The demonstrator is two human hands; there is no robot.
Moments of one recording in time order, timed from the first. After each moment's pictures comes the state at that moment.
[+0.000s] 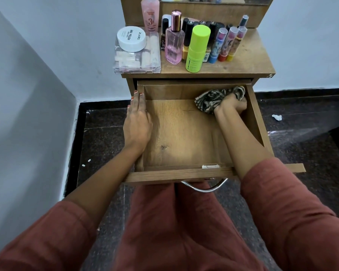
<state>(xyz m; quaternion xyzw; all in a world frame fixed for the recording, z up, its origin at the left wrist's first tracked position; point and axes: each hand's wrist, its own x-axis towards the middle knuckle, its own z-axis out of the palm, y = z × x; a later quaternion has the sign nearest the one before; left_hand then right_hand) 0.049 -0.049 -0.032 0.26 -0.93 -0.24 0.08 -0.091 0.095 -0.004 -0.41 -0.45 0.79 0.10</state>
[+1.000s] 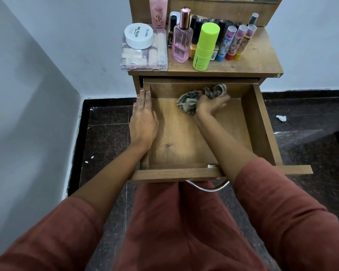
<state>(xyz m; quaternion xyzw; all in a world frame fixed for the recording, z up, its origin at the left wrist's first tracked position) 0.048 -0.051 -0.037 0.26 -0.93 -0.25 0.10 -0.064 0.042 -0.025 -0.27 -0.69 0.67 0.01</state>
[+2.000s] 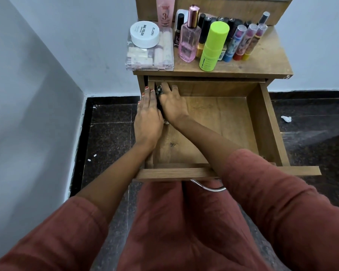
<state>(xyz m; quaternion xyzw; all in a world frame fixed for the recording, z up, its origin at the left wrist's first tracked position) 0.041 -0.054 -0.039 0.26 -0.93 -0.24 0.12 -0.038 -0.010 -0.033 0.37 -0.93 0.08 -0.04</state>
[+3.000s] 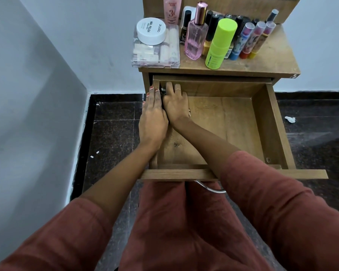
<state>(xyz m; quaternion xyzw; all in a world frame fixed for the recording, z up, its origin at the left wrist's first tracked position) 0.046 -0.050 -0.040 0.26 -0.93 -0.24 0.12 -0.033 -0.016 -0.045 0.36 -0.93 0.03 -0.01</state>
